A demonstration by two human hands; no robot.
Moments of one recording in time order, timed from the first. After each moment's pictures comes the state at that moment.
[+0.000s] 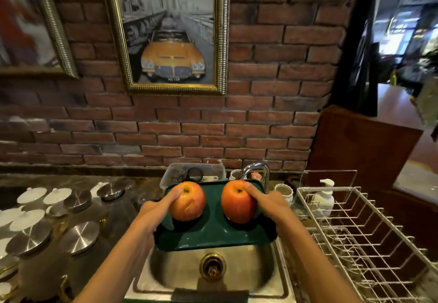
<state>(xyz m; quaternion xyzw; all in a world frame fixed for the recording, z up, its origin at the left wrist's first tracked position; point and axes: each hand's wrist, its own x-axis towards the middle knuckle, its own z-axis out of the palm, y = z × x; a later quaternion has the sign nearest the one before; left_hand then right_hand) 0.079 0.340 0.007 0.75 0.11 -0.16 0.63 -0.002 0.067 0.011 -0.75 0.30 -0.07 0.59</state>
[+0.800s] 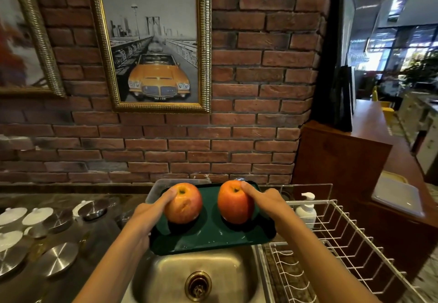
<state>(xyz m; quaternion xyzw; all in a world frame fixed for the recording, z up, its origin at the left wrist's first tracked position) 0.052 0.302 0.061 0.73 0.09 -0.17 0.66 -0.021 0.025 0.061 -0.76 0.28 -0.08 0.58</state>
